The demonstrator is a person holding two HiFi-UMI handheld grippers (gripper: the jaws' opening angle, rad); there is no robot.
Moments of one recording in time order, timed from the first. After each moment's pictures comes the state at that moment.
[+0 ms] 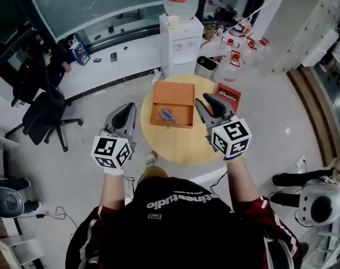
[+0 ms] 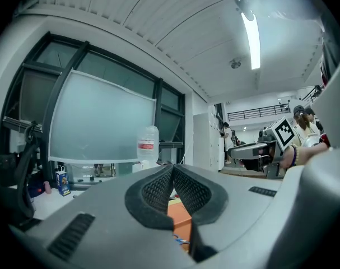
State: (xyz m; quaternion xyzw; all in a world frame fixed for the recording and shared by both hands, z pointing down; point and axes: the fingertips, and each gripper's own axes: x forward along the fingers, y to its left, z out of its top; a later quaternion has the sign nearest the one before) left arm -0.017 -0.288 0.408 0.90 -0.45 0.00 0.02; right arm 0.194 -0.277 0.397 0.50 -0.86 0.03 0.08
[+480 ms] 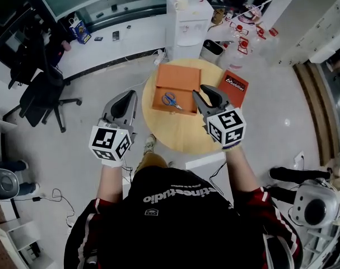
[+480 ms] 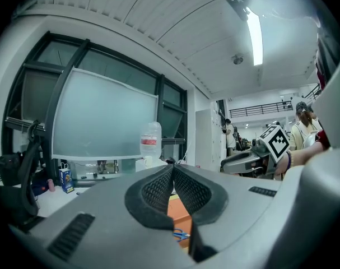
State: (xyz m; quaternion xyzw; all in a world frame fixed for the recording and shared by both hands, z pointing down) left arm -0.021 -0.292 0.426 0.89 -0.45 0.02 0.03; right arm 0.174 -0.303 0.461 0.47 -0.87 0.05 0.14
